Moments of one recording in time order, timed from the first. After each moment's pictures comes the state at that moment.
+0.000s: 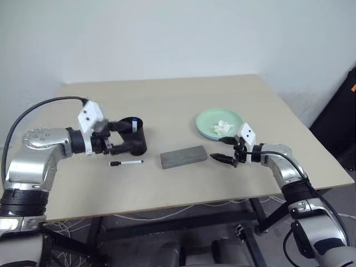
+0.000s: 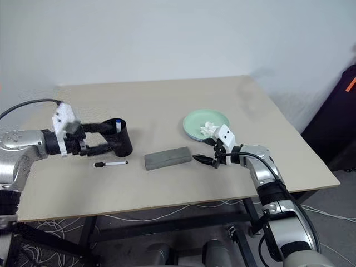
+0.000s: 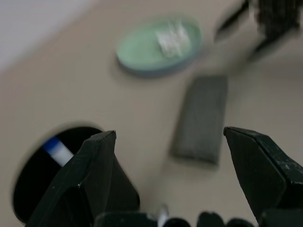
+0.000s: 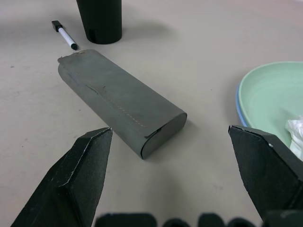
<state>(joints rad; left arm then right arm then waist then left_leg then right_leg) -0.44 0.98 -0.03 0.10 -0.32 0.41 -1.19 -0.61 -0.39 0.14 0.51 0.16 0.14 1.03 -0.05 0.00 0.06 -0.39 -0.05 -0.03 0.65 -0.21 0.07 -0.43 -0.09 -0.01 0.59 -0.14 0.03</state>
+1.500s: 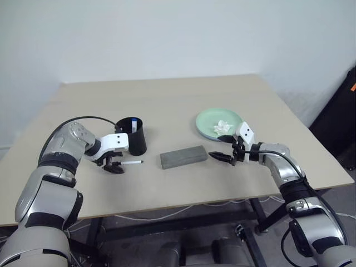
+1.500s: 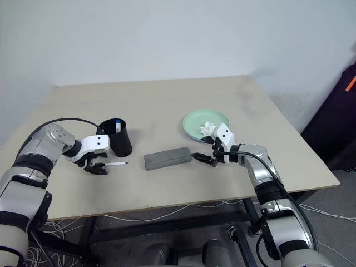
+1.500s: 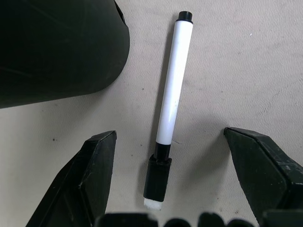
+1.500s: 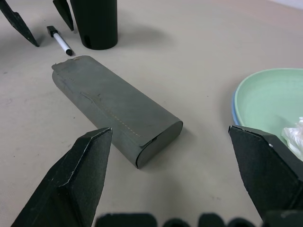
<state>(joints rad) -0.93 0.77 -0.41 1.09 0.33 -0.10 -1.34 -0.62 -0.38 0.14 0.53 0.16 0.13 1.01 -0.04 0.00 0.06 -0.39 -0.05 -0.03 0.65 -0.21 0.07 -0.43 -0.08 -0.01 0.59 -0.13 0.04</state>
